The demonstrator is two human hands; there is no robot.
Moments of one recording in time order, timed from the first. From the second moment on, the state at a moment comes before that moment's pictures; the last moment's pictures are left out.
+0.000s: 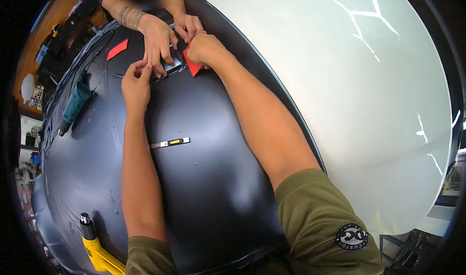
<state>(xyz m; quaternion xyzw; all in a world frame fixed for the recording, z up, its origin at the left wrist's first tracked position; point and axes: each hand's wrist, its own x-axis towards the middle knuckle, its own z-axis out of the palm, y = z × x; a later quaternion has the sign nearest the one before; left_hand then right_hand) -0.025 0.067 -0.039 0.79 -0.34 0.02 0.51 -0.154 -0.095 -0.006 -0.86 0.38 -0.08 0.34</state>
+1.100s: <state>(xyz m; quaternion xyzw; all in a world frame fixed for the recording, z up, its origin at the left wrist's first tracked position) -0.019 0.061 -0.052 0.69 -0.23 -0.03 0.69 -0.163 -0.069 -0.021 -0.74 0.45 -0.08 0.50</state>
